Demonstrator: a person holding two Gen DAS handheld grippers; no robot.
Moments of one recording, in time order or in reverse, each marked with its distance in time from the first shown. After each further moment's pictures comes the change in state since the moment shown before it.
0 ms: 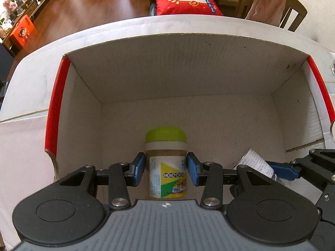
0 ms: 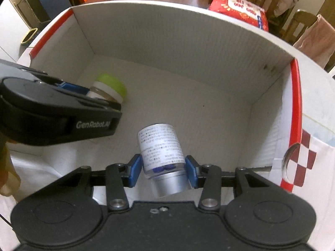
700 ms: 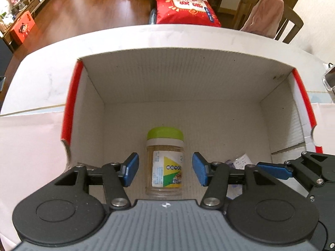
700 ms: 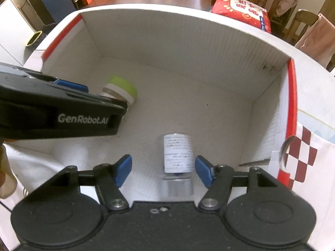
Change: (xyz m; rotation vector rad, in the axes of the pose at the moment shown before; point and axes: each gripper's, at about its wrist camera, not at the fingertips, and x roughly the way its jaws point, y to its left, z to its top) left arm -0.026 0.008 -0.002 -0.046 -0.033 -0.040; right arm -0.025 0.002 -0.004 -0.011 -0.034 0.022
